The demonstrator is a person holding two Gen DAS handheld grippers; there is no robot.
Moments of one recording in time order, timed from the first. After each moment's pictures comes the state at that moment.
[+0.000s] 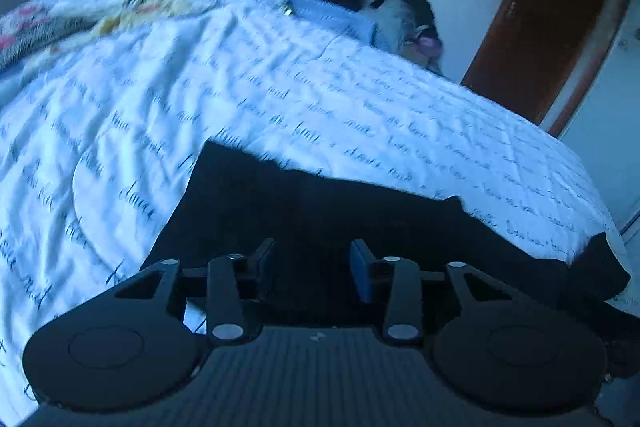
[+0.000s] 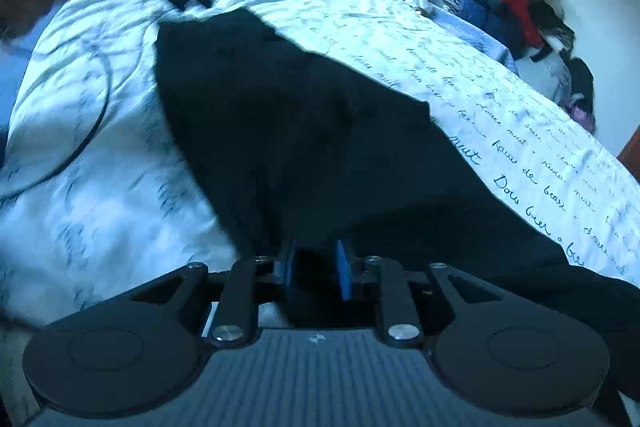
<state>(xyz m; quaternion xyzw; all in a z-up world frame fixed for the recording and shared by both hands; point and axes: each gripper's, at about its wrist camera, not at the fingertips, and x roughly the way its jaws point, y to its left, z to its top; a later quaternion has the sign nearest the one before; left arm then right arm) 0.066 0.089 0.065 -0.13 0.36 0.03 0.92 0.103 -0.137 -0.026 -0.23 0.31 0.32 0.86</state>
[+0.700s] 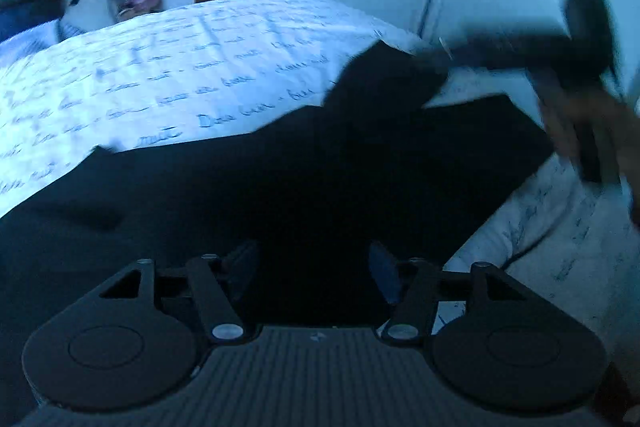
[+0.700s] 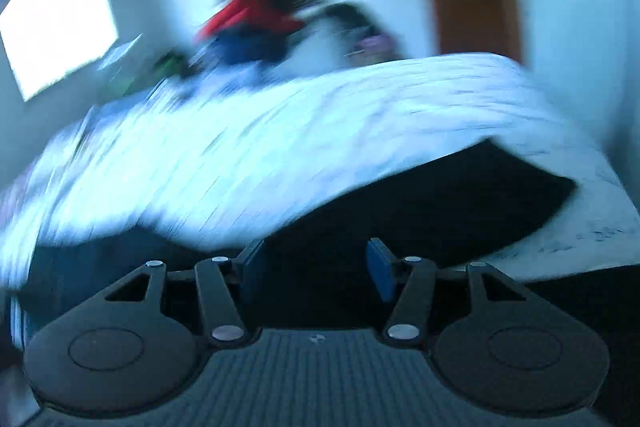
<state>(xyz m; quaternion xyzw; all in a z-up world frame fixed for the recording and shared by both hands) 0.088 -0.113 -0.002 0.10 0.38 -0.34 0.86 0.135 -0.366 0.023 0.16 0.29 0.03 0.94</state>
